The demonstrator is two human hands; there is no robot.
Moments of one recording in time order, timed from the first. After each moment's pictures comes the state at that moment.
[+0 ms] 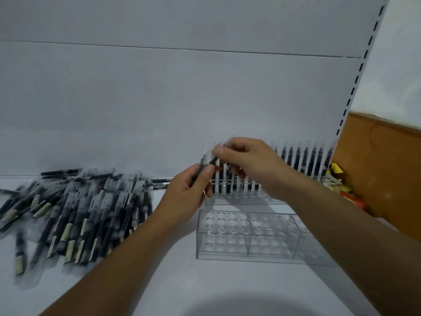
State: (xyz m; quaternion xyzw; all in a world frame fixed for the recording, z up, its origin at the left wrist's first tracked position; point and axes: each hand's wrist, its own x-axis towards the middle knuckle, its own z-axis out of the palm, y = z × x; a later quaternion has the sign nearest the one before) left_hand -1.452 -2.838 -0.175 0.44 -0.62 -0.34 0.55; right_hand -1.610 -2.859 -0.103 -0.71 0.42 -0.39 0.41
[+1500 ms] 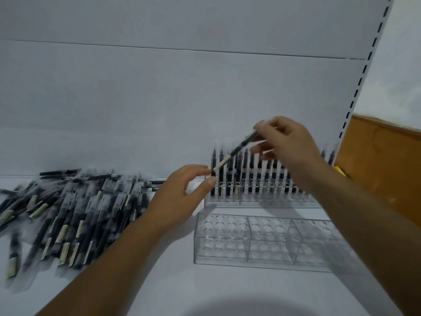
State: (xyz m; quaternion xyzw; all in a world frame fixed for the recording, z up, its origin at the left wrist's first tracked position) left_hand -1.438 -2.837 -0.177 0.54 -0.69 -0.17 0.44; right_hand -1.647 -2.872 -0.090 -0.64 0.41 -0.54 0.37
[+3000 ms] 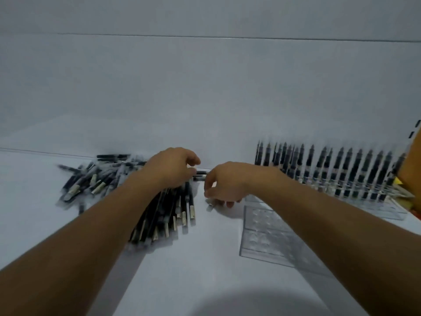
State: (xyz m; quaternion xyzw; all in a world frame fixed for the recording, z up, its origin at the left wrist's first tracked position) left_hand -1.345 -2.854 -0.143 0.73 -0.66 -0.04 0.17; right_hand -1.500 -2.873 -0.126 -0.90 0.42 0.08 0.13
